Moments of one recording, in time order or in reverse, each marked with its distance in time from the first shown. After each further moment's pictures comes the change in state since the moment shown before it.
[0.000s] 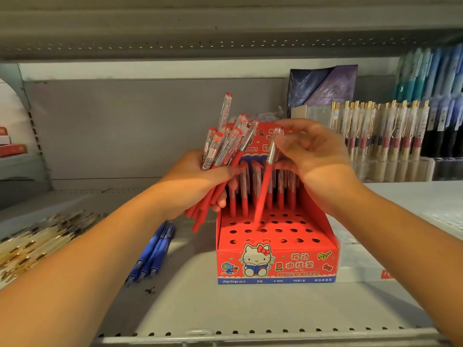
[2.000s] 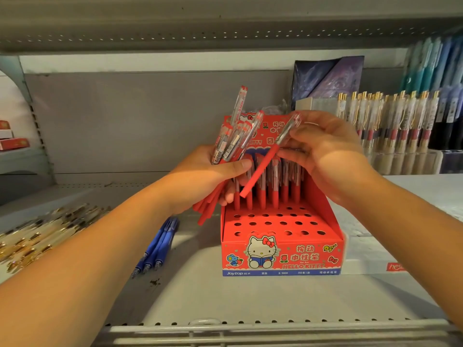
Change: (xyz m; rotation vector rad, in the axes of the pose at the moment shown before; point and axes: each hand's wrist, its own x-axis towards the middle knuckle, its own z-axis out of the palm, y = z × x) left_hand 0.003 -0.008 0.003 -0.067 -0.092 0.023; right_hand 0.002 -0.005 -0.003 0.076 0.079 0.154
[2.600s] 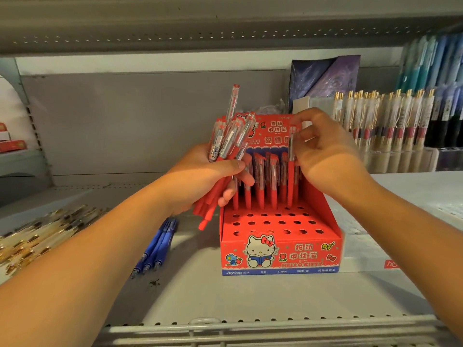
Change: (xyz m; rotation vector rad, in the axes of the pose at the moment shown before) left_hand -0.002 0.003 0.000 -0.095 -0.022 -0.027; right_hand 0.011 0.013 -0.015 -0.839 0.092 -0.218
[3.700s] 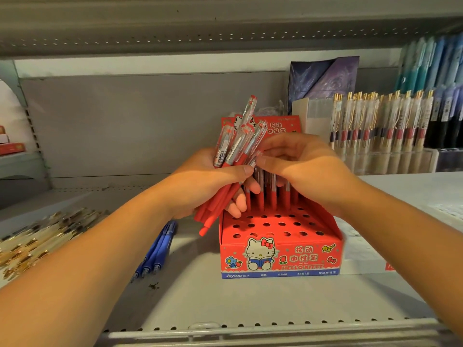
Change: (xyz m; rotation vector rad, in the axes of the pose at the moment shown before) left_hand -0.005 0.008 0.010 -0.051 -0.092 -0.028; right_hand -0.026 -0.024 0.004 0.426 -0.335 0.076
